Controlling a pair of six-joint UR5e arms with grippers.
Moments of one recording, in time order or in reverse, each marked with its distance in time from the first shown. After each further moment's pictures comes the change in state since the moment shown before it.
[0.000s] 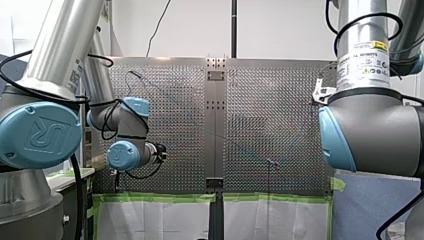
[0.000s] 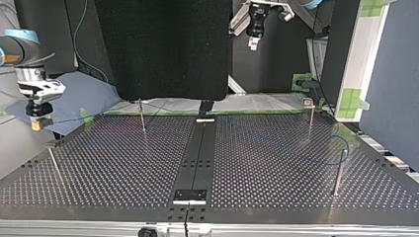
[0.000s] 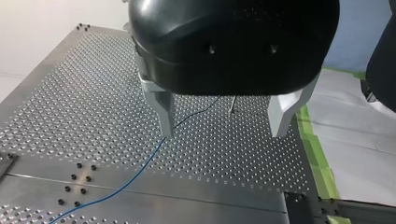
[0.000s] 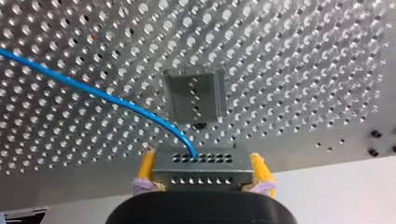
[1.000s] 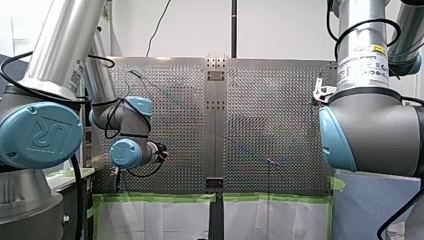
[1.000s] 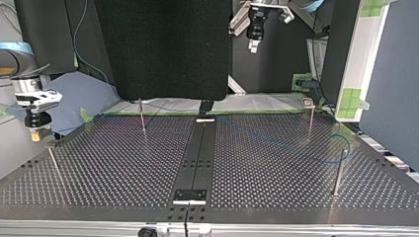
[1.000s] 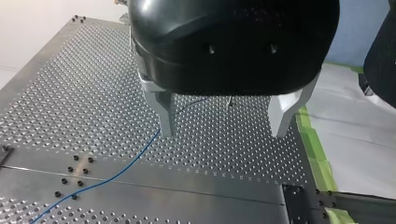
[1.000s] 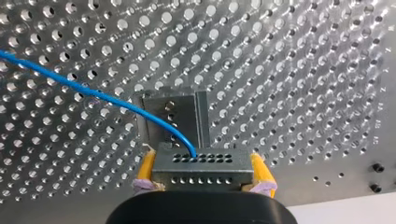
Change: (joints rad) left arm 0.013 0.000 0.025 -0.038 -0.006 0.004; right arm -0.001 0.079 -0.130 0.020 -0.091 -0.008
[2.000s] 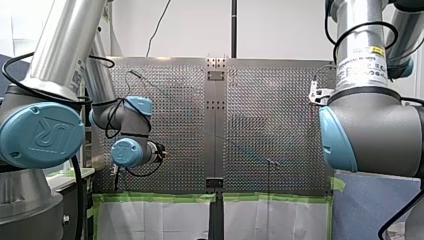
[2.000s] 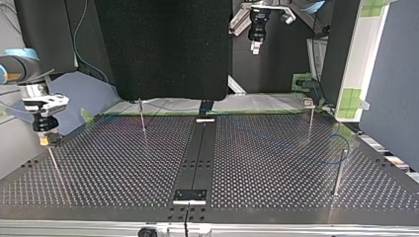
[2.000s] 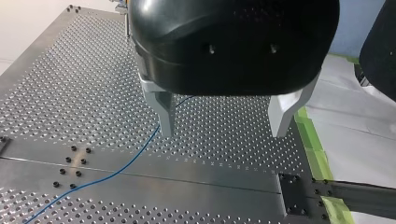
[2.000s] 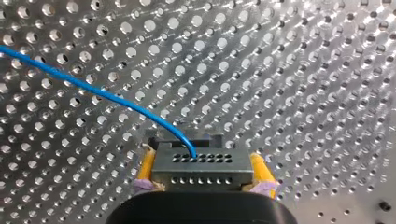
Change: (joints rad) left arm 0.016 0.000 0.005 -0.012 -0.008 0.009; right arm 0.032 0.045 -0.049 0.000 -0.012 -0.048
